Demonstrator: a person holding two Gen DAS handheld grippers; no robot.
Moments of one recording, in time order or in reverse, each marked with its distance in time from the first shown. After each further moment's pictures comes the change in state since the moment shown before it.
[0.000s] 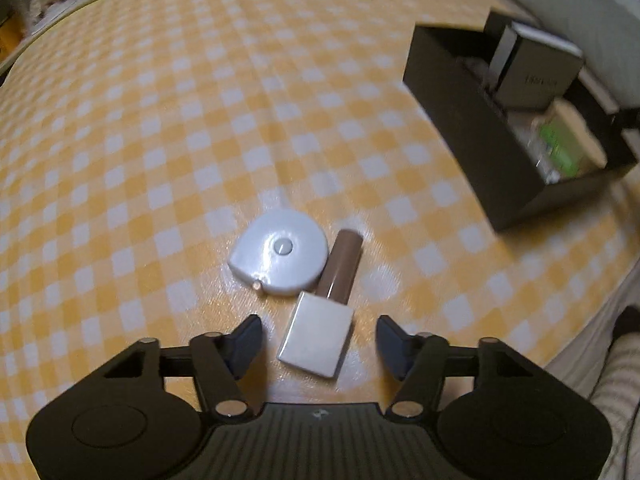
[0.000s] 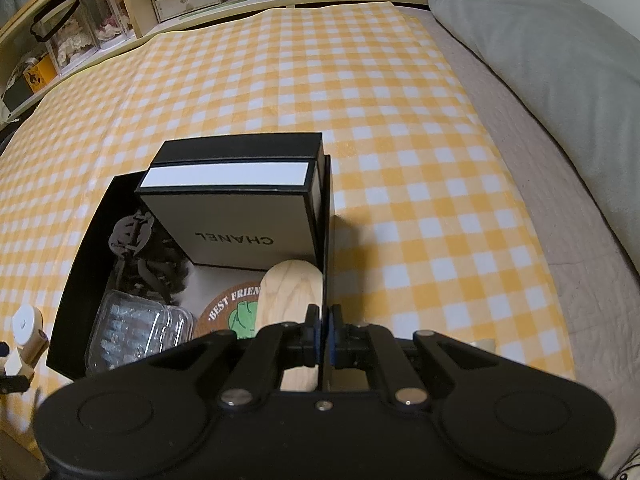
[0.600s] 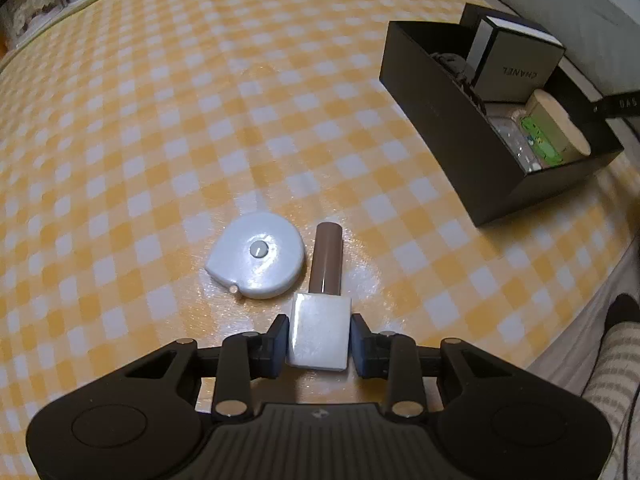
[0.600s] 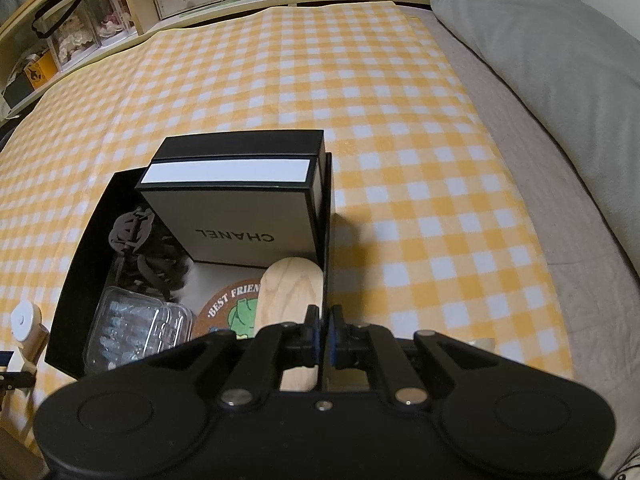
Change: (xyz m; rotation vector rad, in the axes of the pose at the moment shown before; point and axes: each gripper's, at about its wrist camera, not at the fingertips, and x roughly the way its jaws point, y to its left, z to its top) left arm 0.001 -0.004 0.001 0.029 -0.024 -0.051; right arm 0.000 0.001 -0.001 -0.010 0.004 -0.002
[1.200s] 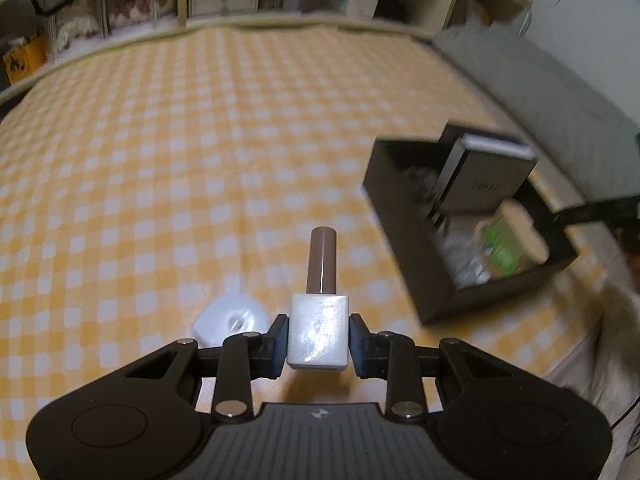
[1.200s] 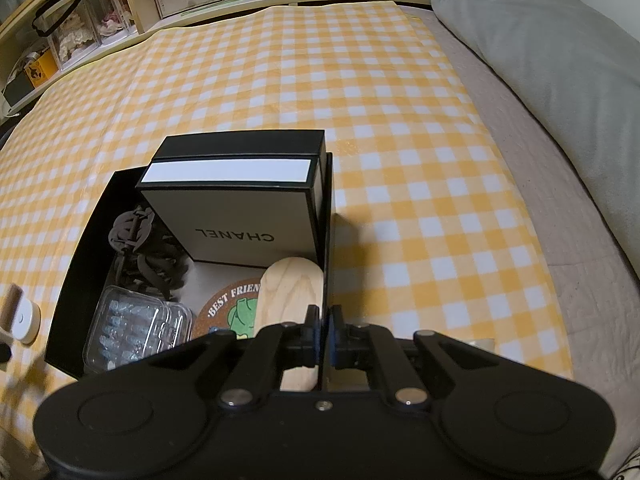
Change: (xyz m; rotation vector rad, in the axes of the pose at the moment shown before) left arm -0.057 -0.021 0.009 -0.140 -0.270 -0.041; right arm 0.000 0.001 0.000 0.000 0.001 -0.001
